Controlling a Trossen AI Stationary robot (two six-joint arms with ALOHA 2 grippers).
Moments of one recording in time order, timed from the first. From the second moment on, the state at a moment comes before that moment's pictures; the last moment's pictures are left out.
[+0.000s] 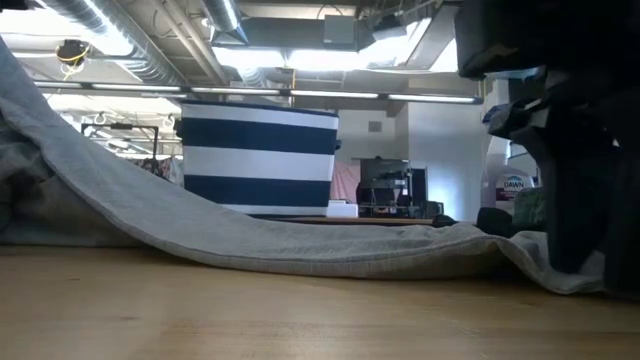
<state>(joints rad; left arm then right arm) -0.81 1.11 1.14 -1.56 -0.27 -1.38 0.64 2.01 1.38 -0.73 0.17 0.68</state>
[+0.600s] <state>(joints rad) -0.81 1.11 1.14 -1.54 -0.27 -1.37 0.64 2.04 1.38 -0.73 0.12 0.65</state>
